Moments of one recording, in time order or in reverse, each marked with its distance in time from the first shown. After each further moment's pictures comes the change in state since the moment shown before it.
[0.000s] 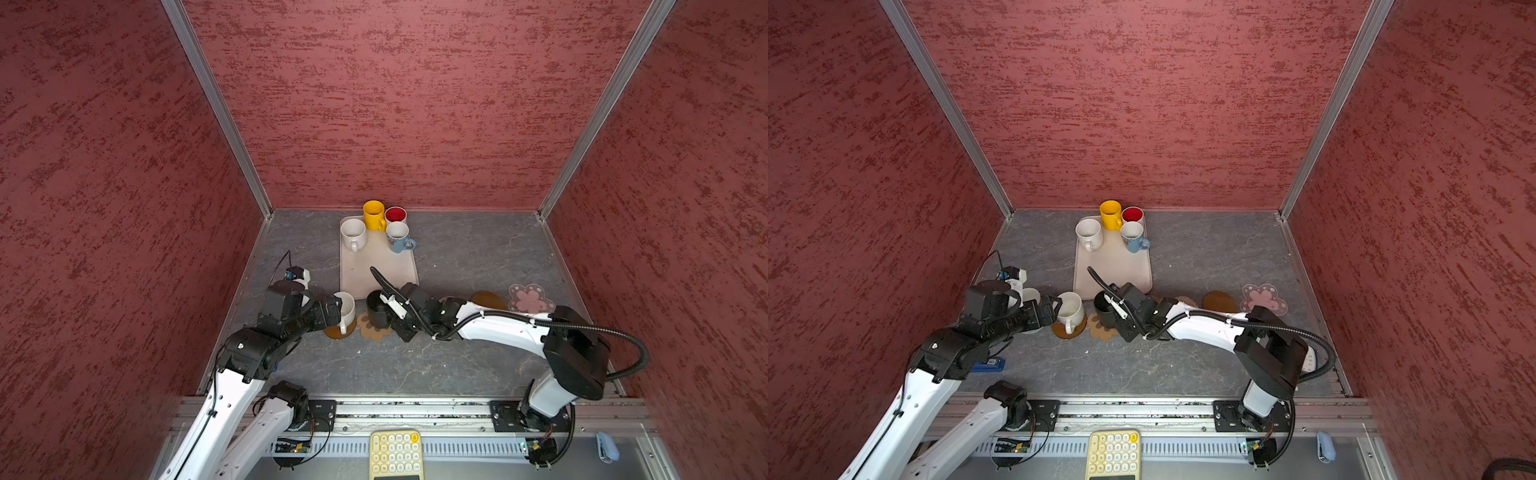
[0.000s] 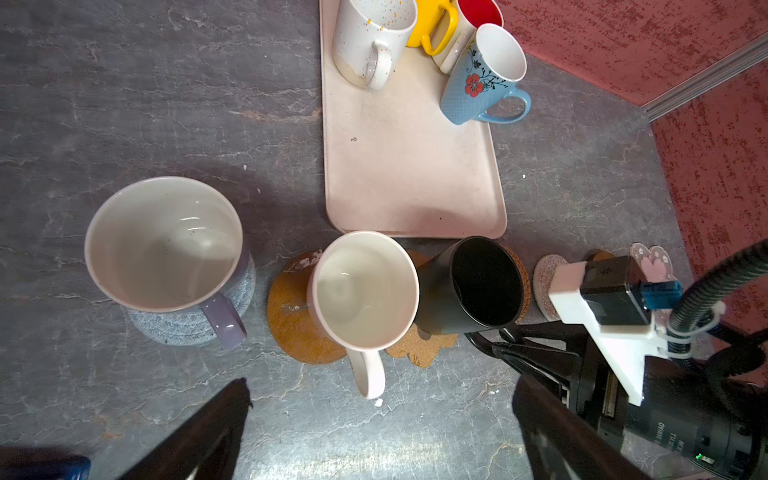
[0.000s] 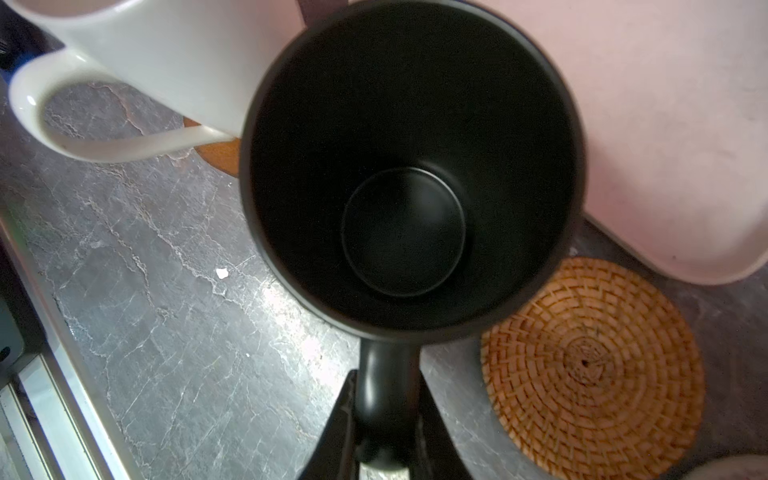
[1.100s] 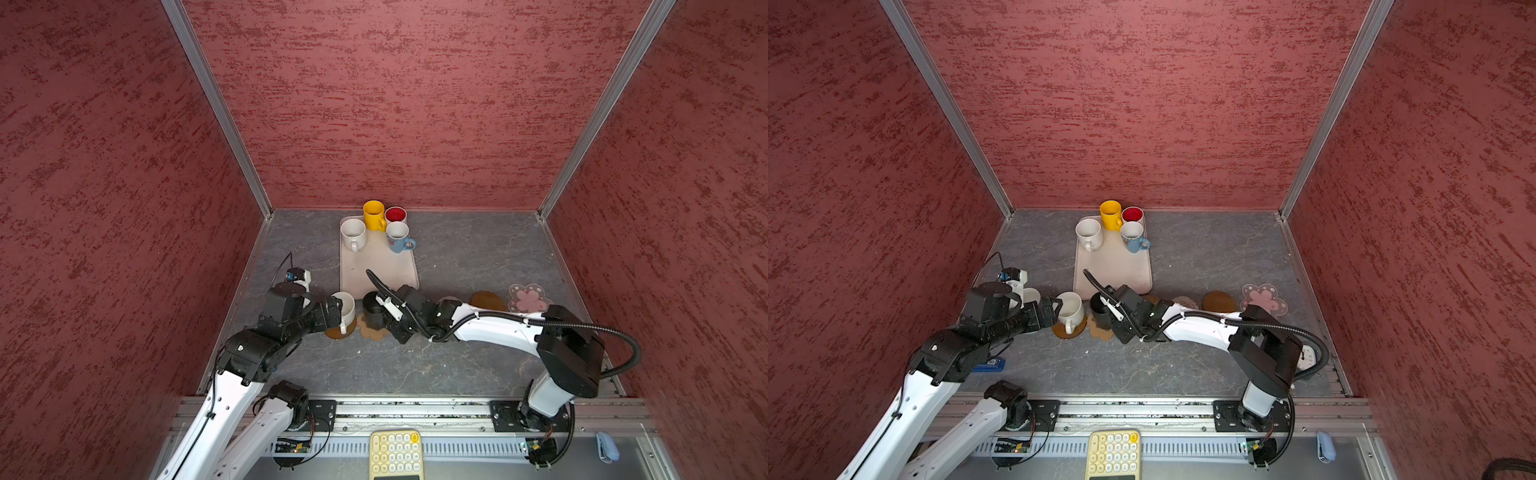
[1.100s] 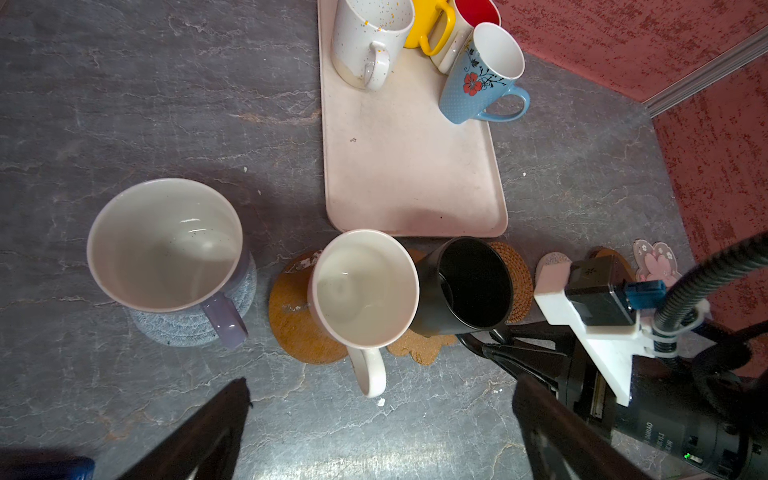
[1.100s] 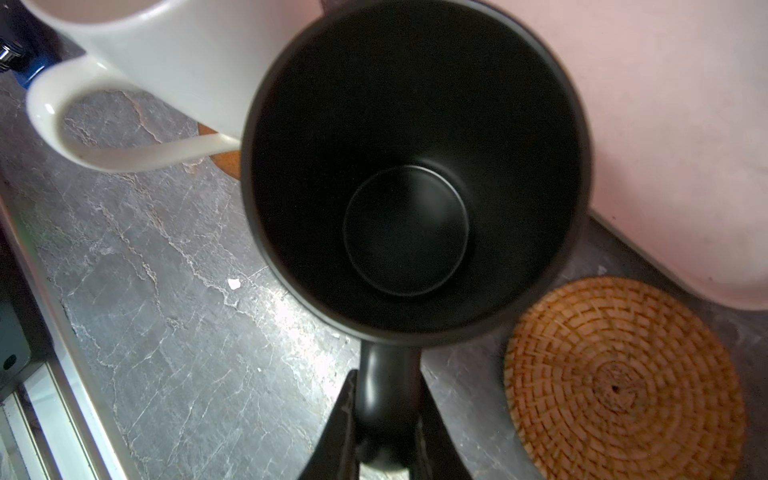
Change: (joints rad) left arm -0.026 -0.003 -0.007 0.000 -0.023 -0.001; right arm 0.018 0.036 0.011 0.037 -0.002 0.007
